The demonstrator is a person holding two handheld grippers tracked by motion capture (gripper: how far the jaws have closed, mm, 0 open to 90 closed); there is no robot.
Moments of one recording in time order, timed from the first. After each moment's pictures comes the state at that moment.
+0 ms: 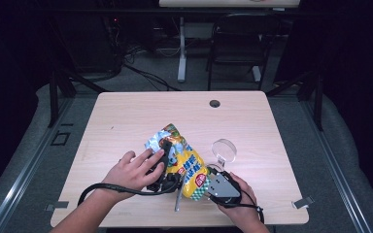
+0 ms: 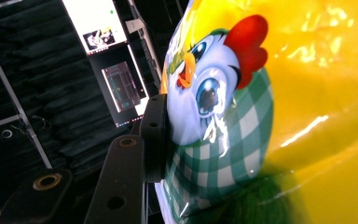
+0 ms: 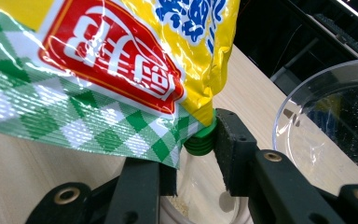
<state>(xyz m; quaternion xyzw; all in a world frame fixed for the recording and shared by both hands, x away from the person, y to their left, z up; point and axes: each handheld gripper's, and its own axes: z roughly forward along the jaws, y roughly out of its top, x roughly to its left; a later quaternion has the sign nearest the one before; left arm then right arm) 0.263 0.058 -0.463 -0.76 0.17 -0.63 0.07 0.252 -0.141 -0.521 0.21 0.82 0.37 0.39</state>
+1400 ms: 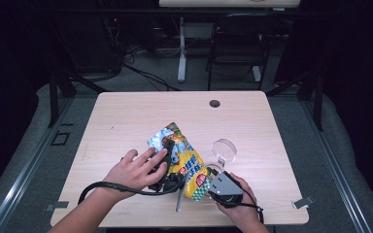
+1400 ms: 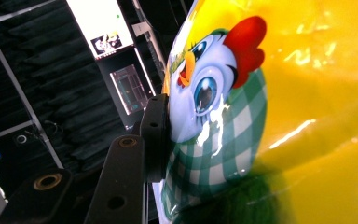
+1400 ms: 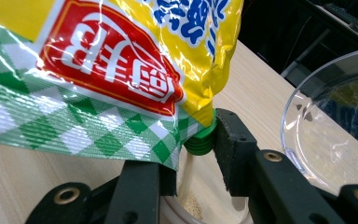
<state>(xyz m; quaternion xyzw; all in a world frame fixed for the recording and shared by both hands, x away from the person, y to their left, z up) 0.260 0.053 -0.456 -0.74 0.19 -0.64 0.08 0.252 -0.143 -0.520 0.23 0.81 0.39 0.36</state>
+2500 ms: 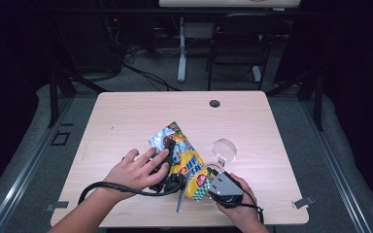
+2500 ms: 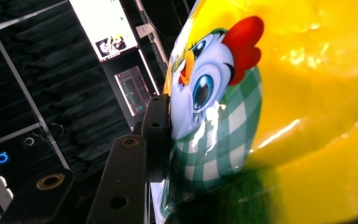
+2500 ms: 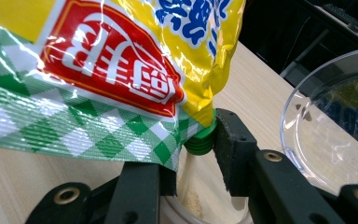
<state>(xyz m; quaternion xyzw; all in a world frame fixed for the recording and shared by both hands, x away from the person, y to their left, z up) 0.258 0.050 -0.455 -0.74 0.19 -0.64 0.08 0.252 -0.144 -0.520 0.23 0.81 0.39 0.36</state>
